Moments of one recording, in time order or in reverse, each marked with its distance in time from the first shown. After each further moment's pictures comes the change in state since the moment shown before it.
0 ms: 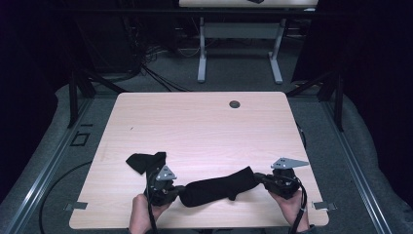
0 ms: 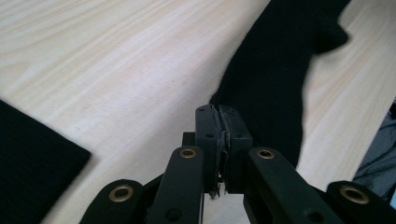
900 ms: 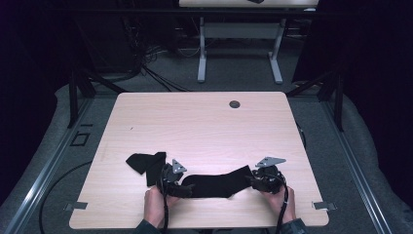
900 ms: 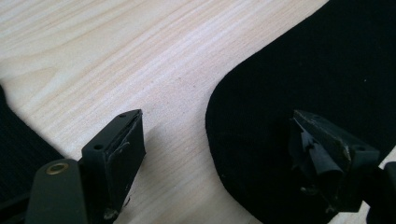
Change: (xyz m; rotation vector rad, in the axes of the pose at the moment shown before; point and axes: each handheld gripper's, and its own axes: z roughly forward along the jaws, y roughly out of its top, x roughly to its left) left arm 0.006 0.006 0.053 0.034 0.219 -0.002; right arm -0.010 -0.012 0.061 0.122 -0.099 -0.064
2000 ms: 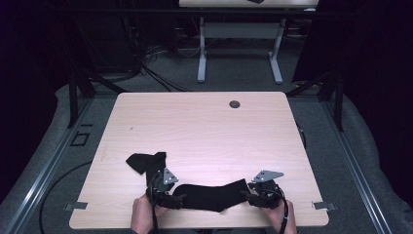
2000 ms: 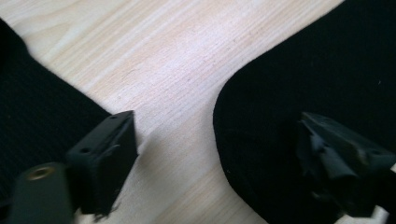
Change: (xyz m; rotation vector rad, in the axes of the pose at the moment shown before) left arm 0.003 -0.029 -0.027 -0.002 -0.012 0.032; right arm 0.034 -0.020 -0.016 0.011 0.073 -0.042
